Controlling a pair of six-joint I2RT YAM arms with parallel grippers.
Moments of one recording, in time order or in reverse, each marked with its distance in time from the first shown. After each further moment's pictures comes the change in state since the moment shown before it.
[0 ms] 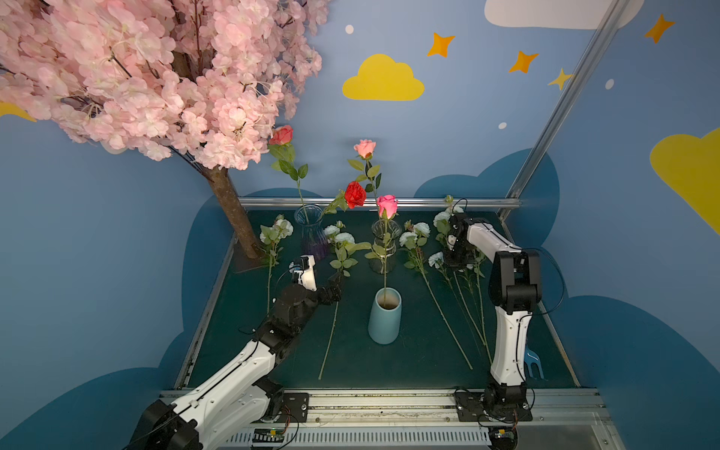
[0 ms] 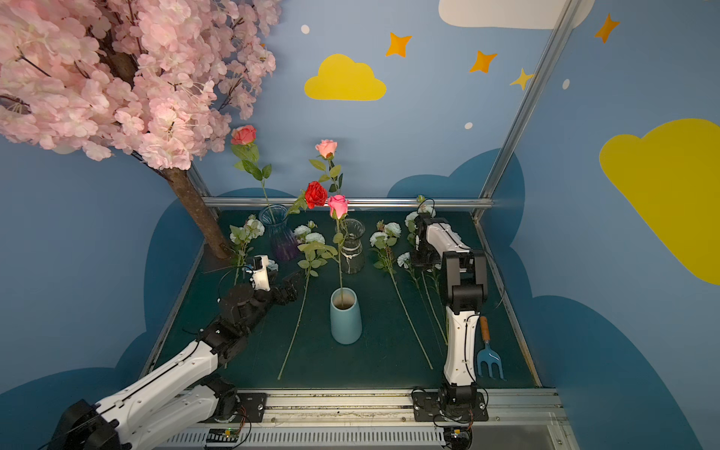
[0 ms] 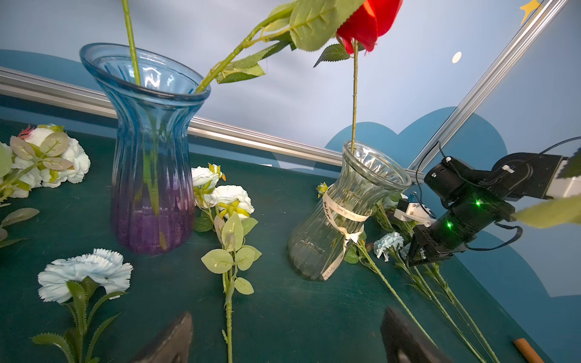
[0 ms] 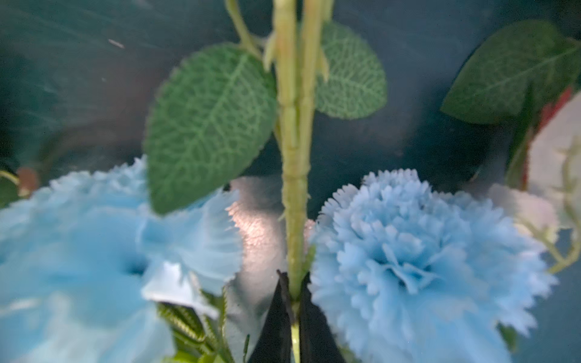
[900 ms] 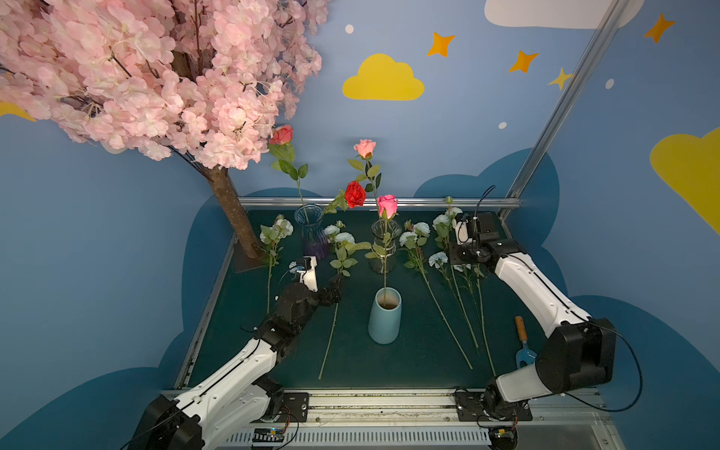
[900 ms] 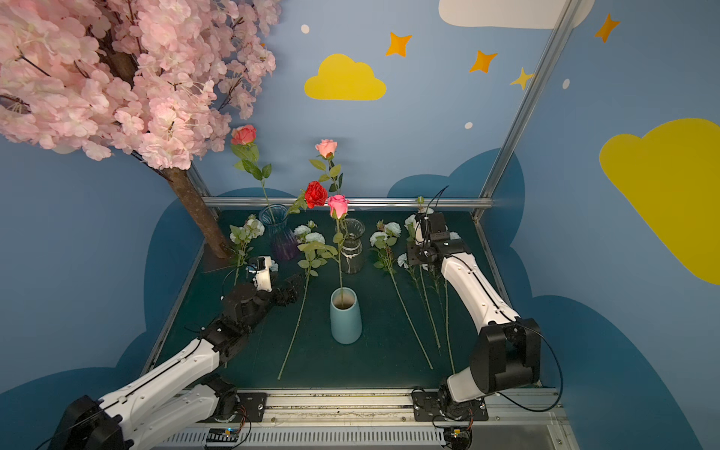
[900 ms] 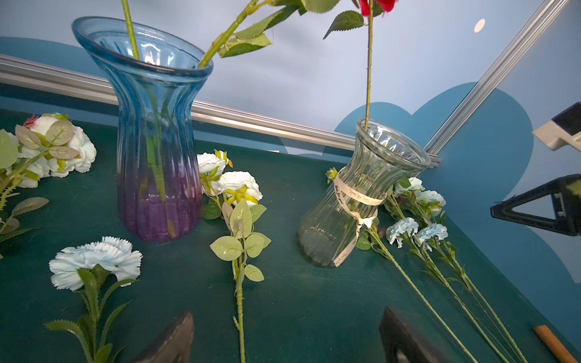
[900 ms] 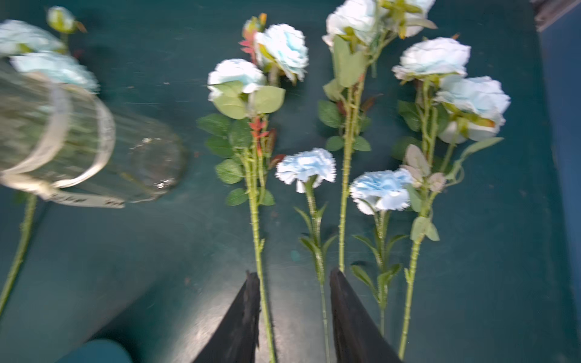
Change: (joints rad) left arm 0.006 0.028 0.003 -0.026 0.005 0.023; right arm 0.125 -0.758 -0.541 0.409 -0.076 0.007
